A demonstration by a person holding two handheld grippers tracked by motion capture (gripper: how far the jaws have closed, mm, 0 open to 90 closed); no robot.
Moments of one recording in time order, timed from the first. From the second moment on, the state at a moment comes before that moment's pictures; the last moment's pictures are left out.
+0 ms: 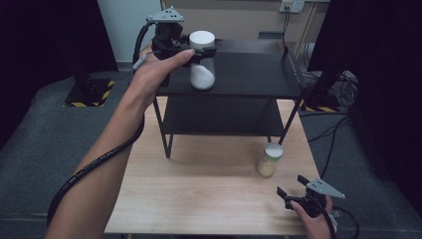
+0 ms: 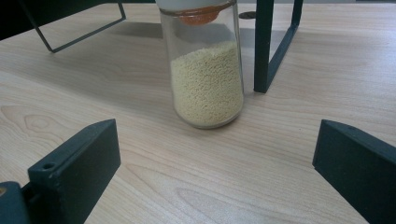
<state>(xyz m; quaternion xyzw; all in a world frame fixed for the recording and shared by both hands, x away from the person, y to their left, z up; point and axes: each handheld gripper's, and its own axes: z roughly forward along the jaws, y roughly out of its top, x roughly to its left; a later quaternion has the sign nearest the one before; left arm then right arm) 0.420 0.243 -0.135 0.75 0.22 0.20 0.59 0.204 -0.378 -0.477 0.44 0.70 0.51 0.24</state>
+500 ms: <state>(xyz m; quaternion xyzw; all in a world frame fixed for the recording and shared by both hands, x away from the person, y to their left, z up) 0.406 0.237 -0.132 0.76 0.22 0.24 0.56 0.202 -0.380 -0.476 0.44 0.70 0.51 0.24</state>
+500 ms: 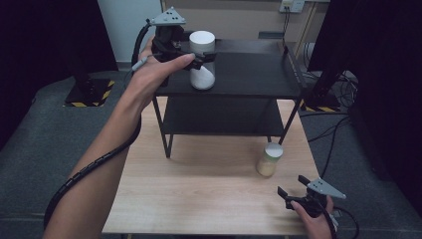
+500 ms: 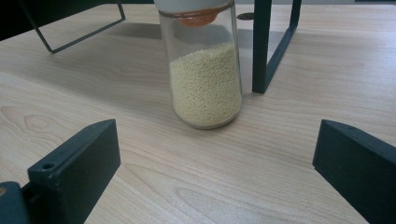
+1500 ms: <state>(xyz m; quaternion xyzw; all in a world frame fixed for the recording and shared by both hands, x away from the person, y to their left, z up) 0.329 0.275 -0.147 0.76 0.19 0.26 0.57 0.201 -0.380 -0.475 0.44 0.70 0.51 0.24</state>
